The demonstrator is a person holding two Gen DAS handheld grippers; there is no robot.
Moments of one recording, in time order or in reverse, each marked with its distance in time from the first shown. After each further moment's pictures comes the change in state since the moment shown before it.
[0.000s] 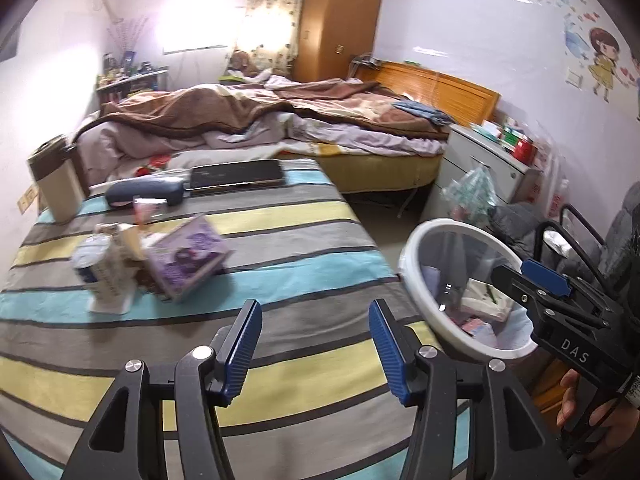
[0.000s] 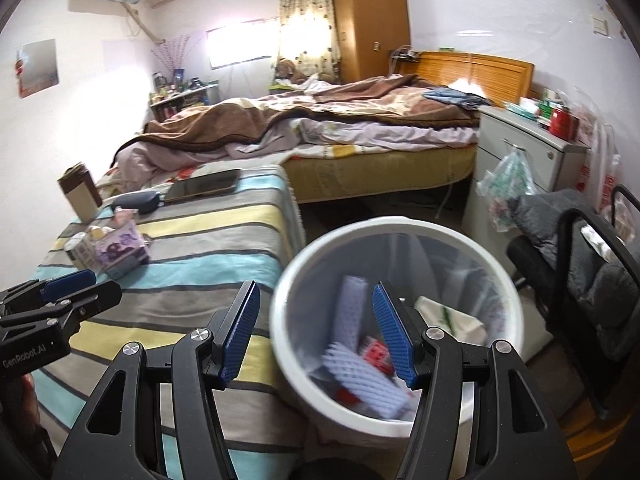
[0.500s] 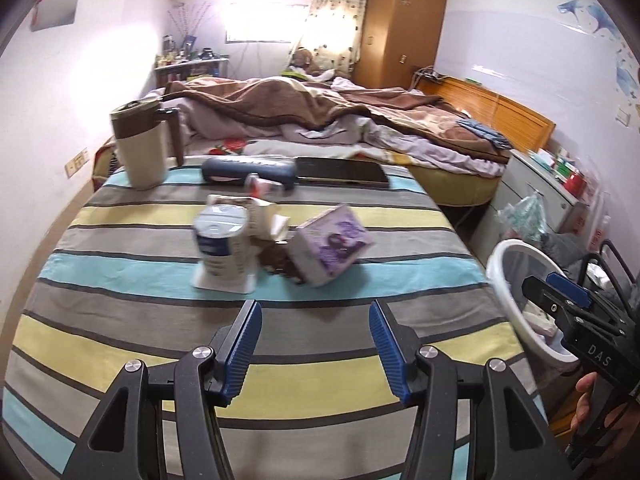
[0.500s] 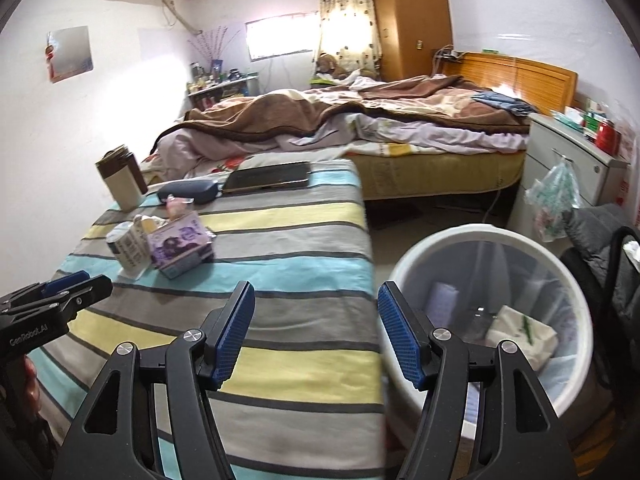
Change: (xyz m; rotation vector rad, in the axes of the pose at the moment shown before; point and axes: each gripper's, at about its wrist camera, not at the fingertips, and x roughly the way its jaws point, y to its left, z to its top) left arm -0.025 0.104 -0.016 -0.129 -0.009 0.146; right arm 0.018 0.062 0.003 -0.049 0.027 0.113
